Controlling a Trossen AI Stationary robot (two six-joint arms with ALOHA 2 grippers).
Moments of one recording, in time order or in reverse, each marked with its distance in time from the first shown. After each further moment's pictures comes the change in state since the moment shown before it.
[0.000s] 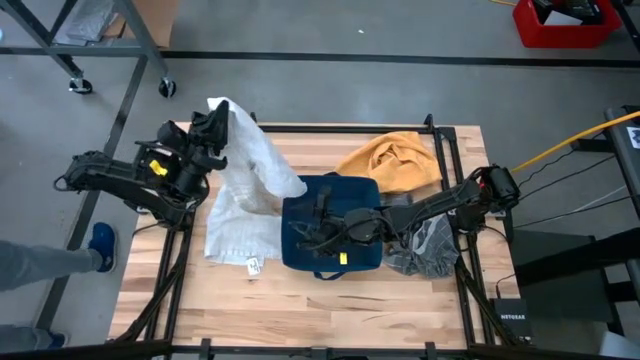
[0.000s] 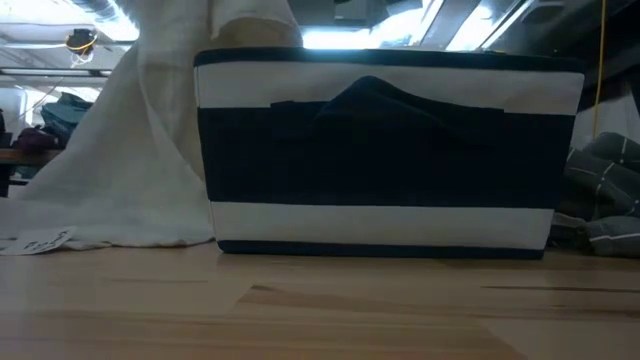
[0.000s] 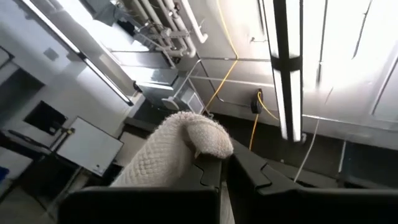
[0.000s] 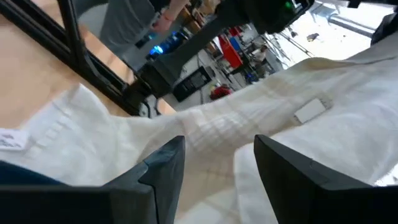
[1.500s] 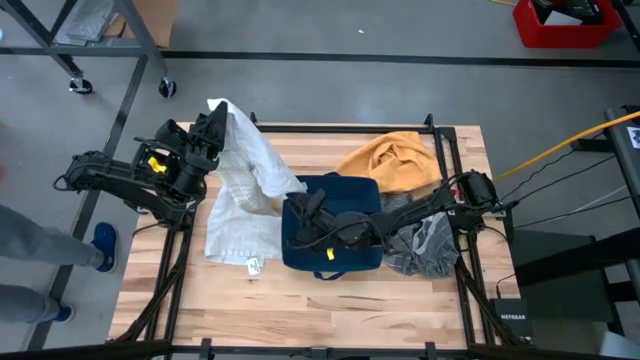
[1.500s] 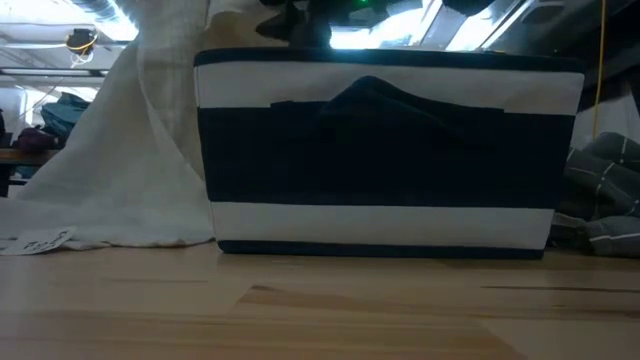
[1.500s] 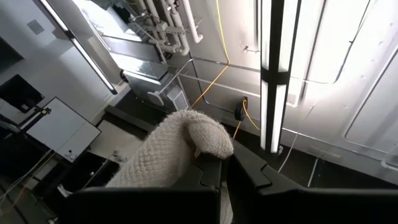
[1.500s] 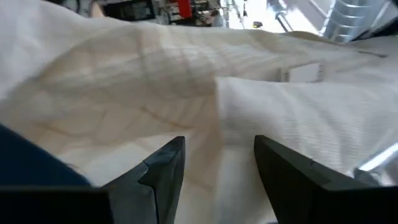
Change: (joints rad) left arm -0.001 -0.001 0.000 -0.001 0.021 -0.134; right arm -0.040 0.174 0.000 0.349 0.268 -0.581
